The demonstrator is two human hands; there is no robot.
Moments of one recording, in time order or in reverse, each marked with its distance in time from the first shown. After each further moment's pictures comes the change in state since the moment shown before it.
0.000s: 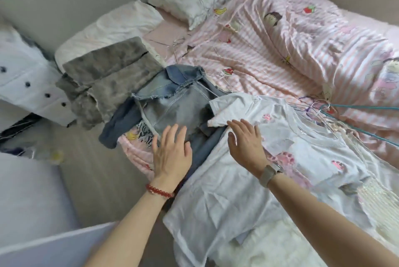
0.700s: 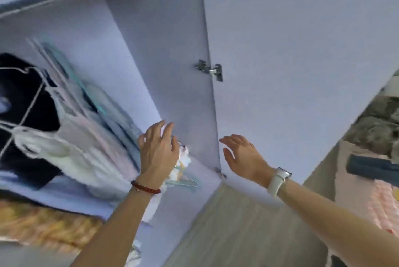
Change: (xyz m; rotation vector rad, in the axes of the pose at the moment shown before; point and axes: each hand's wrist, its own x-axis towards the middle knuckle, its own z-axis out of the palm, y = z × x) left_hand -0.603 -0.310 -0.219 0.338 0.672 -1.276; right_hand -0.374 -0.526 0.174 0.031 -0.748 -1.425
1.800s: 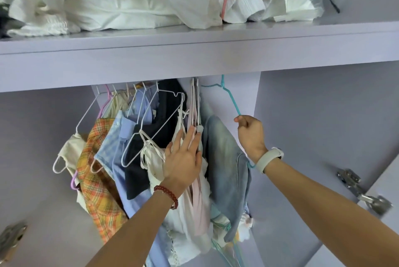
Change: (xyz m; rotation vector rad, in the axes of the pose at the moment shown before) left_hand 0.087 -0.185 -0.055 0.315 0.005 -0.533; right_hand 0.302 -0.253 0.017 0.809 0.119 -0.242
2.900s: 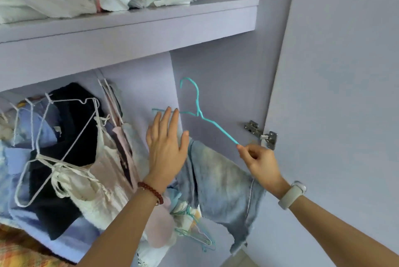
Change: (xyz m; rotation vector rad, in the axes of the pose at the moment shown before) left_hand -0.011 0.115 -0.024 -0.476 0.210 0.339; right_hand -0.134 0.065 -0.172 -0.298 0.160 0.014
